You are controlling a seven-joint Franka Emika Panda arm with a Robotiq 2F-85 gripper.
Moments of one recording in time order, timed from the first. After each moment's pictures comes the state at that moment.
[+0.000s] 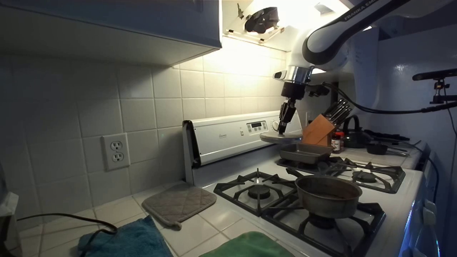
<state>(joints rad) 0.00 0.29 0.20 -1.80 0.08 2.32 -0.65</state>
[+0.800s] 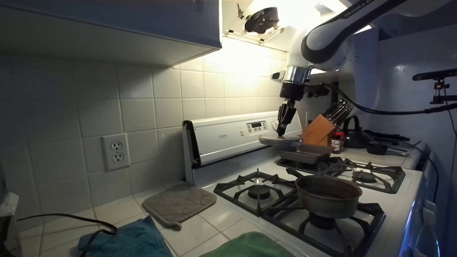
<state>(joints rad) 0.01 0.29 0.22 -1.80 0.10 2.30 -0.68</state>
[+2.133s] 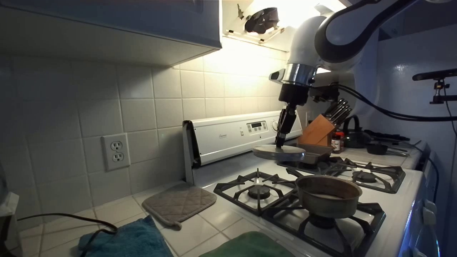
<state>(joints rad) 0.17 0.19 0.24 -1.99 0.09 2.42 -0.39</state>
